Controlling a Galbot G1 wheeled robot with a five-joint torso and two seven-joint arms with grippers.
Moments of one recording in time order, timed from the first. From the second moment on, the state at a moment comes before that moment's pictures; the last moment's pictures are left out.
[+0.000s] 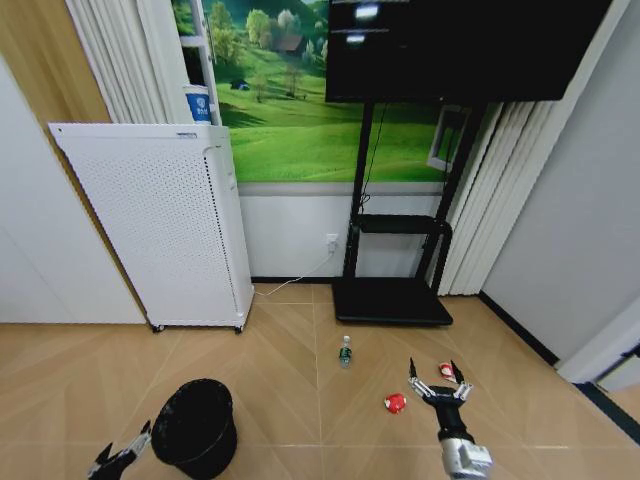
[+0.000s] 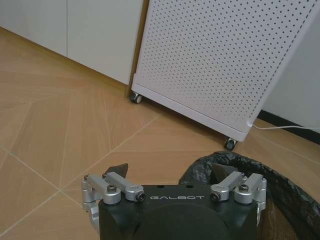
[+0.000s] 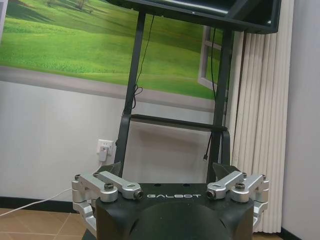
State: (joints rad) left arm 1.68 -1.42 -1.01 -1.83 -0.63 0.23 0.03; right arm -1.62 1.44 0.70 1.88 0.05 0.37 0.08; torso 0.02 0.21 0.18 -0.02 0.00
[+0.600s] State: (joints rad) left arm 1.65 -1.43 -0.95 -1.79 -0.59 0.31 -0.03; right arm -1.62 1.43 0.69 1.88 0.07 0.36 0.09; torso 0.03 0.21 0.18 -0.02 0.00
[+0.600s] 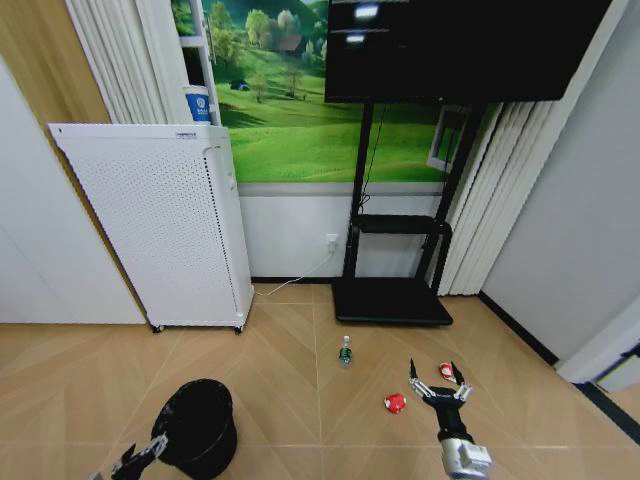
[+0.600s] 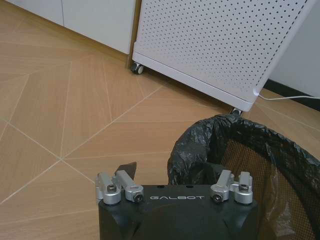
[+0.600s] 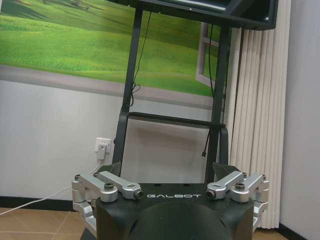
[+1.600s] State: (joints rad) left arm 1.59 -1.40 -0.90 -1.68 -0.56 0.26 0.01; right arm -1.61 1.43 0.70 1.88 0.09 0.36 0.09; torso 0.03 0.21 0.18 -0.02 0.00
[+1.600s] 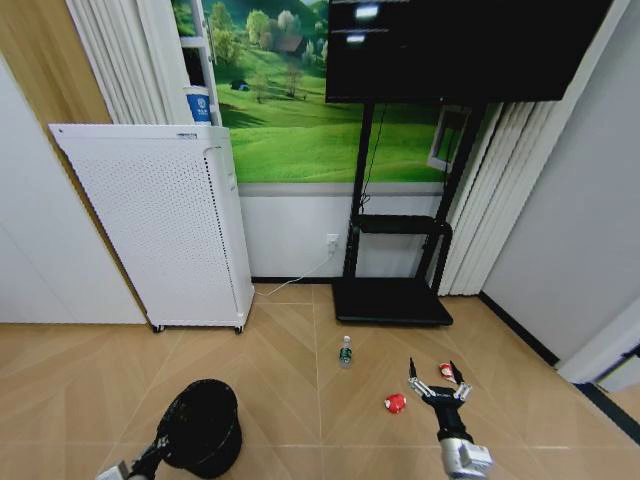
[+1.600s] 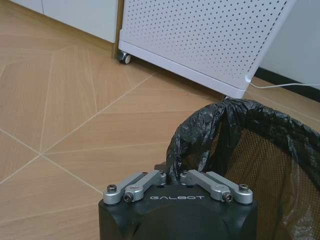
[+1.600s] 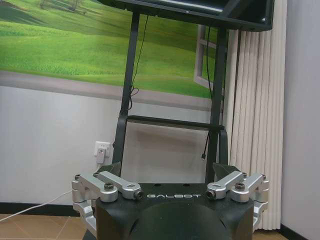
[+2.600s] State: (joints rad) left arm 1.67 -1.41 -1.02 -1.87 -0.47 -0.06 0.13; right arm -1.62 1.42 0.68 1.88 0.02 0.35 0.04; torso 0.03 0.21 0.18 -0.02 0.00
